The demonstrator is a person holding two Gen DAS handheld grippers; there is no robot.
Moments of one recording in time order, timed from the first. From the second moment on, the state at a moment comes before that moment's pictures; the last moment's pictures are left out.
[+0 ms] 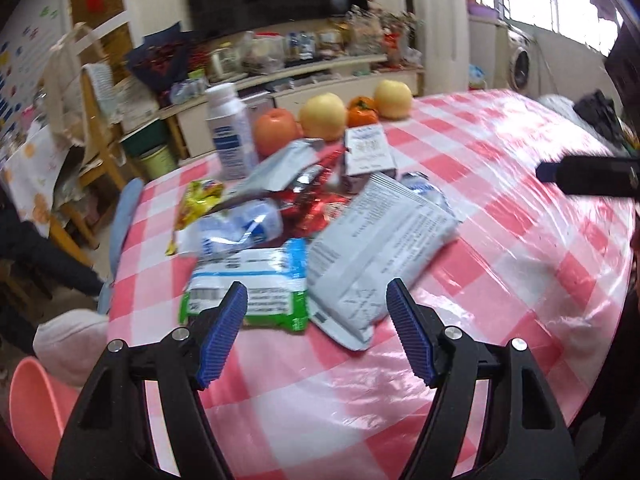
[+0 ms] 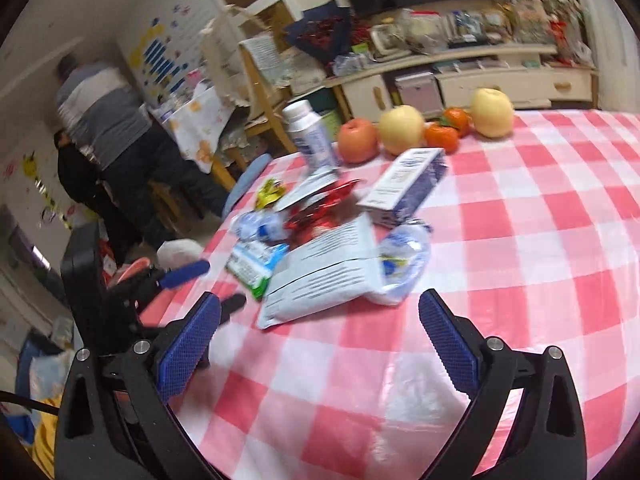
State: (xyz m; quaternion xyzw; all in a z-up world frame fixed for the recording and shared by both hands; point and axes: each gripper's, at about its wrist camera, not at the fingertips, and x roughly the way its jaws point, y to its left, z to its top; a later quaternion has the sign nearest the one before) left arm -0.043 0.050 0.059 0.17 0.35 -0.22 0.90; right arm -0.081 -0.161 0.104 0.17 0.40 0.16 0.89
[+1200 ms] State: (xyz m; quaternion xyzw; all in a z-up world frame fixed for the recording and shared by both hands) left arm 0.022 -0.026 0.019 0.16 0.43 -0.31 0.83; right arm 0.028 -0.189 0.039 0.19 0.47 0.14 0.85
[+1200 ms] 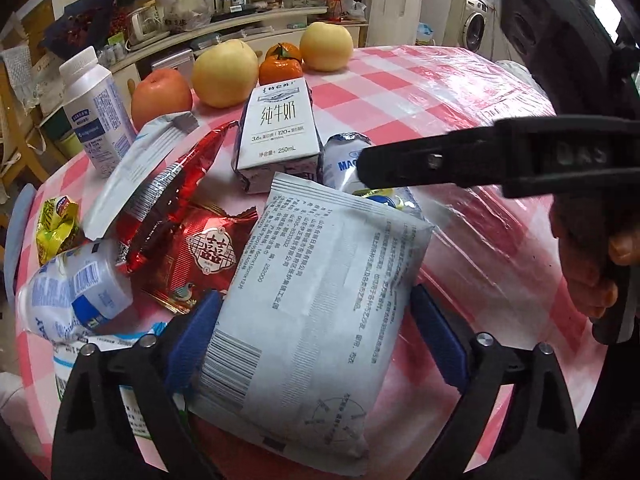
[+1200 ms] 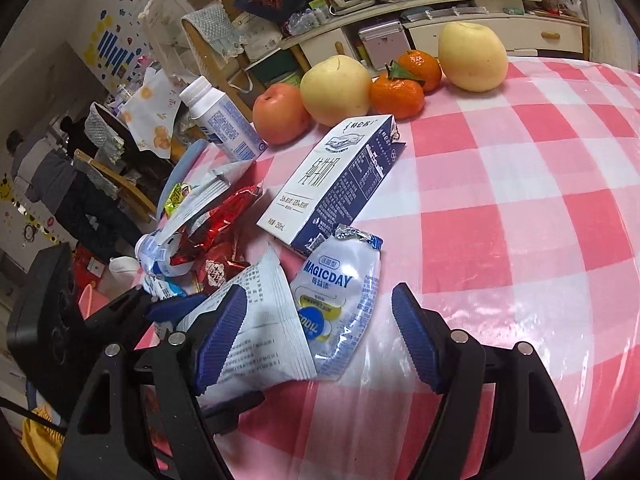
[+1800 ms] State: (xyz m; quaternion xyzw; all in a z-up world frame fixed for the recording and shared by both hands) left arm -0.010 0.008 0.027 0.06 0.44 -0.22 0.87; right arm 0.038 -0.182 0.031 0.15 0.48 0.13 0.86
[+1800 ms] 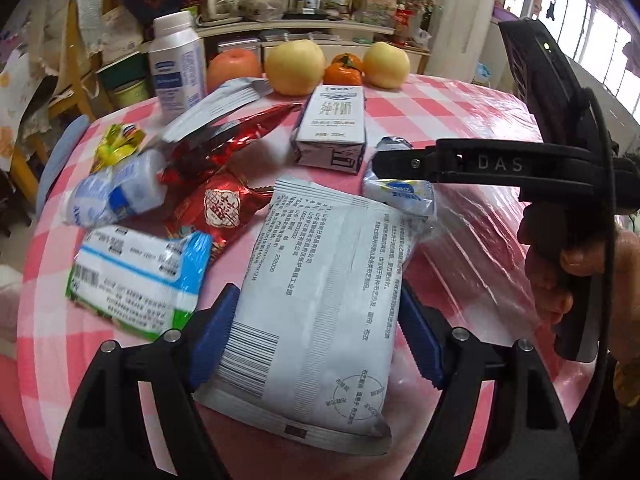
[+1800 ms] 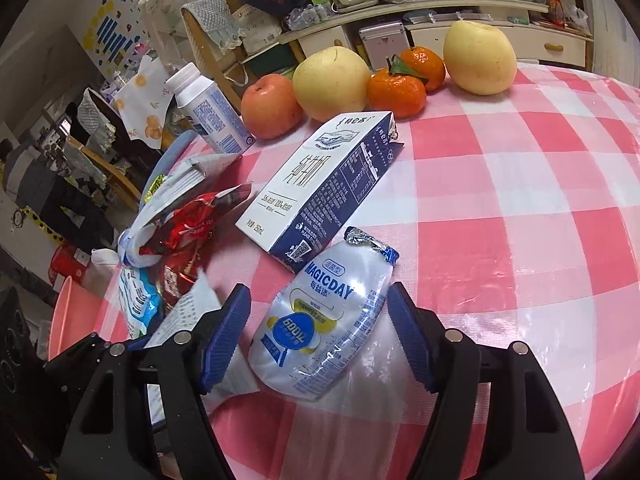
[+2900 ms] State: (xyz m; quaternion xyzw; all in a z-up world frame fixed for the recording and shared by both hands) left arm -0.045 0.119 0.073 -0.10 0.33 -0.05 0.94; right arm 0.021 -0.116 0.036 -0.01 0.45 0.14 0.88
